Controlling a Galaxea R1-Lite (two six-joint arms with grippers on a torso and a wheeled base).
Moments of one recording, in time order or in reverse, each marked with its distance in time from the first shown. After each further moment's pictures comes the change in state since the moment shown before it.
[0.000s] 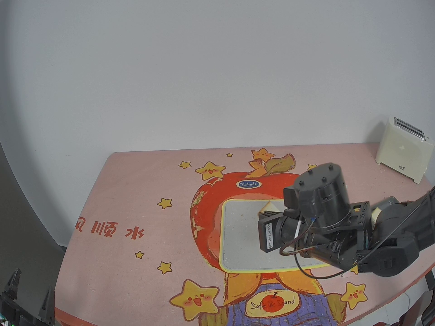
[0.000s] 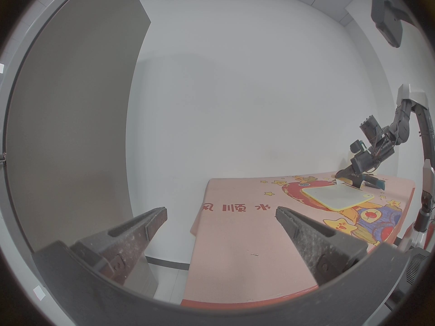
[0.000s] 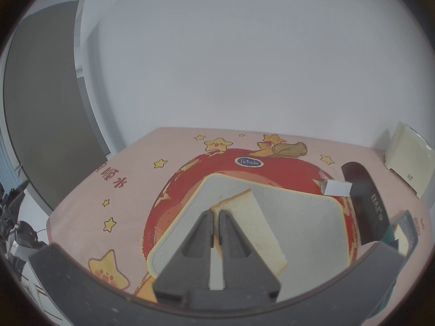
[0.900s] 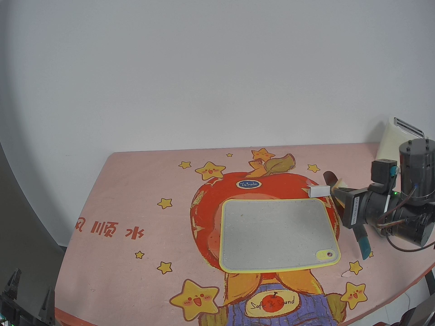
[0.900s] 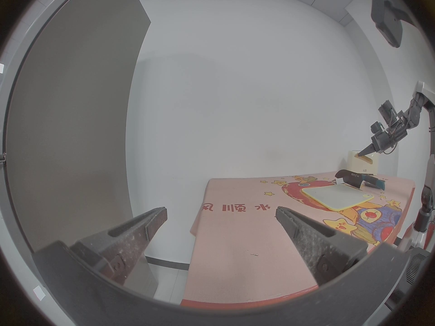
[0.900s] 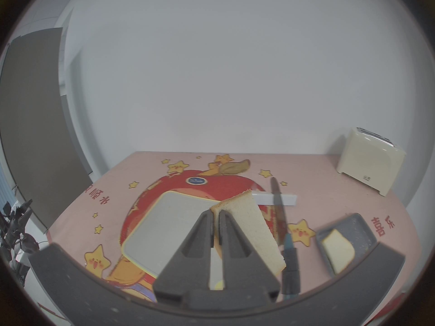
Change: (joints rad) left arm -0.001 0.000 0.000 0.000 -0.001 0.001; right arm -0.218 -0.394 0.180 0.139 0.010 -0.055
